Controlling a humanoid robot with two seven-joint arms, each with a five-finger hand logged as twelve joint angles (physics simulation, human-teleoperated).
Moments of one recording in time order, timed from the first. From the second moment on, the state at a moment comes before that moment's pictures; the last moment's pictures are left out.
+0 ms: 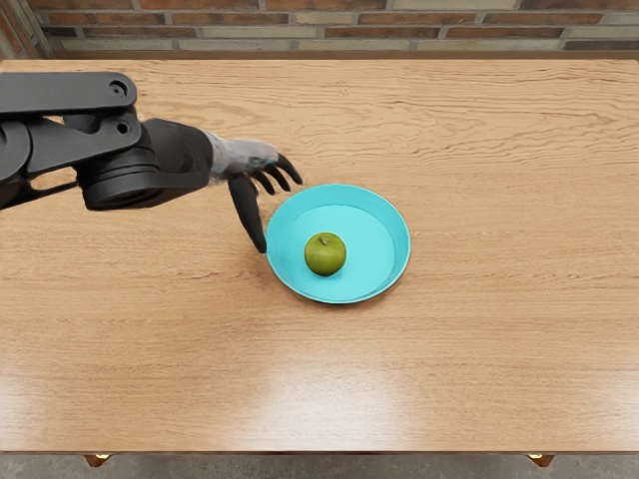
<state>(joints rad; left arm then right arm) -1.60 0.47 0.17 -1.46 0.43 0.01 0.57 -0.06 0.00 0.00 0.10 -0.12 0.10 0.04</state>
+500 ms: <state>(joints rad) -1.32 0.82 0.10 -1.47 0.49 -0.38 -0.13 -0.06 0.00 0.00 0.10 -0.12 0.10 0.04</state>
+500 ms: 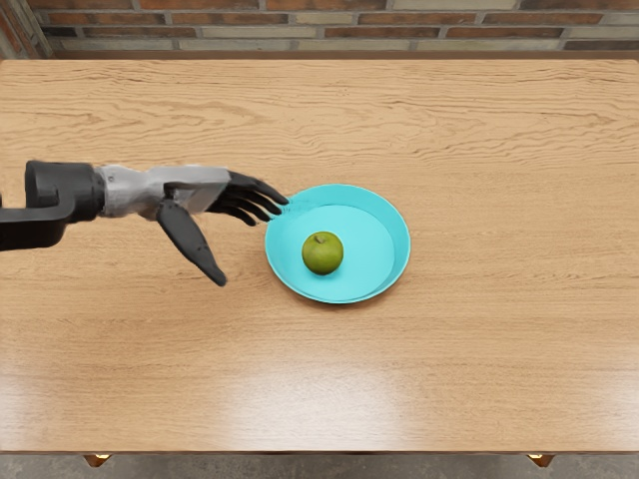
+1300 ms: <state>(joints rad) -1.12 0.86 0.09 -1.11 0.29 -0.51 -0.48 -0.06 0.00 0.00 0.10 -0.12 0.10 0.04</state>
